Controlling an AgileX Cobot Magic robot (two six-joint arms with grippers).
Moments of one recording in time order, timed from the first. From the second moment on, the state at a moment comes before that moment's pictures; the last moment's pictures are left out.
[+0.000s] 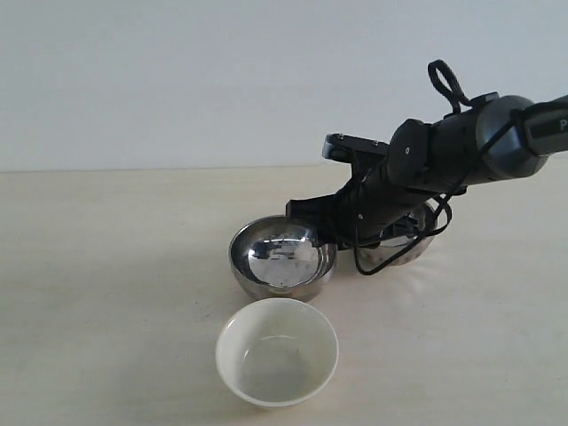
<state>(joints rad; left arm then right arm) -0.01 0.01 0.00 -0.14 0.31 0.13 0.46 2.03 -1.32 0.41 0.33 0.01</state>
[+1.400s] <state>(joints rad) -0.01 0.01 0.00 -0.14 0.31 0.13 0.12 1.53 -1.06 0.25 0.54 0.00</state>
